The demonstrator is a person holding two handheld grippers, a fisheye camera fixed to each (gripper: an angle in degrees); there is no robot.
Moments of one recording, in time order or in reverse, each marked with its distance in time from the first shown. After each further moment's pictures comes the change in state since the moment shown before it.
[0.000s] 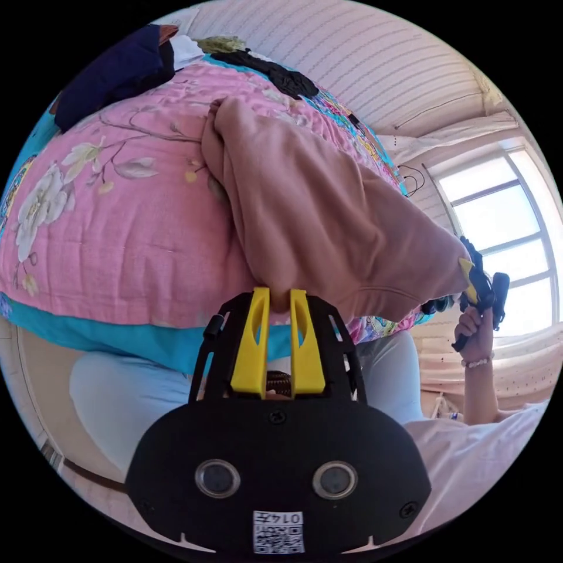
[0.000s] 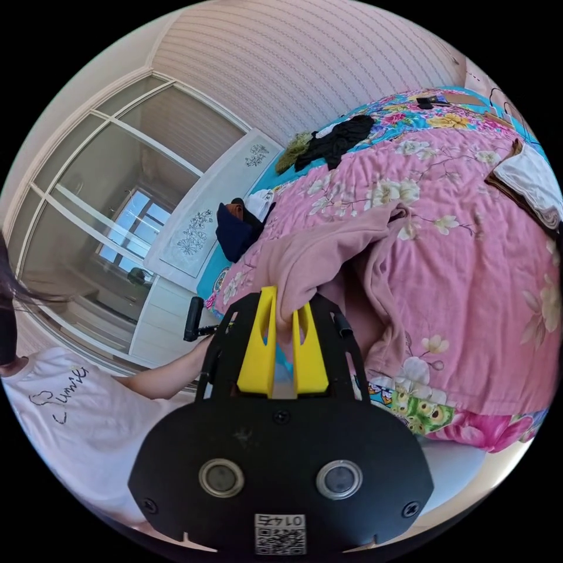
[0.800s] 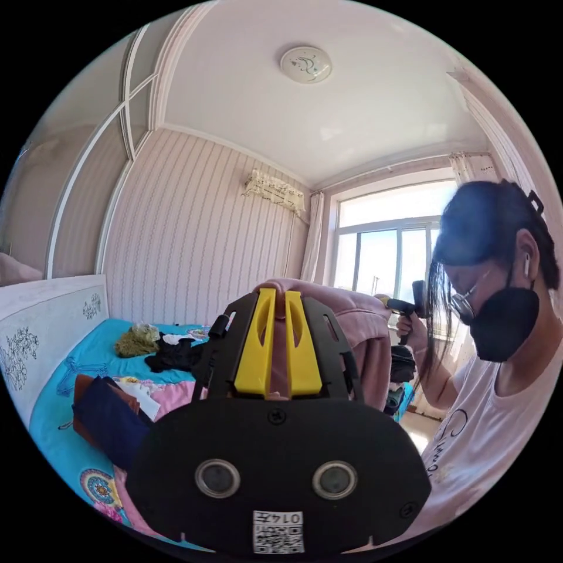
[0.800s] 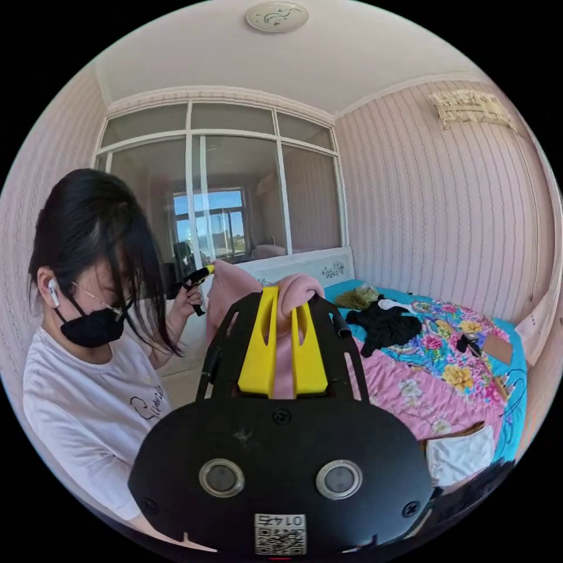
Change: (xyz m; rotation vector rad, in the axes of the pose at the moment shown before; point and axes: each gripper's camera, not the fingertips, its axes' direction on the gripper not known) left arm 0.193 -0.013 -0.497 1.003 0.161 0.710; right arm -0.343 -0.178 -0.275 0.375 0.024 -0.757
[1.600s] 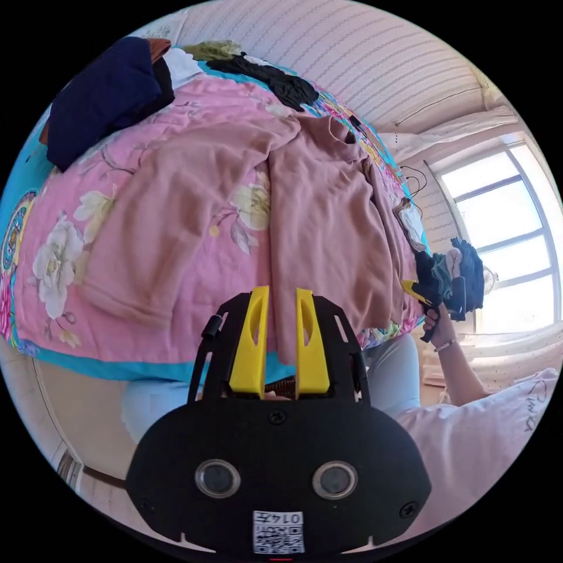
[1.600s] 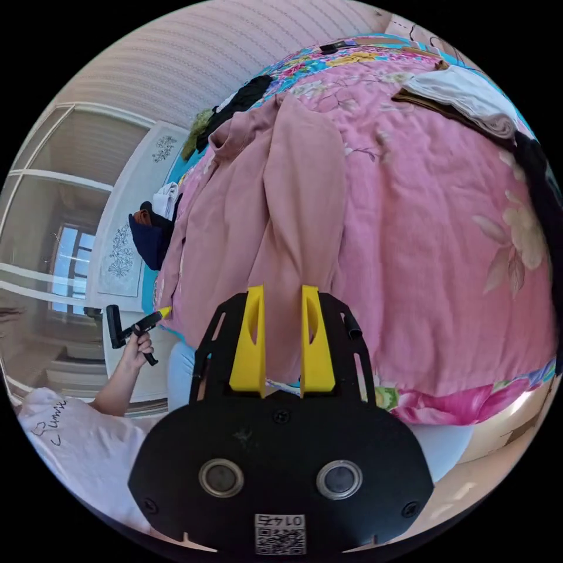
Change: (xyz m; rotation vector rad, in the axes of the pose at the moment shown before) left arm -0.190 0.476 0.192 -1.078 -0.167 -0.651; right arm 0.232 0.432 0.227 -0.595 0.195 1.015
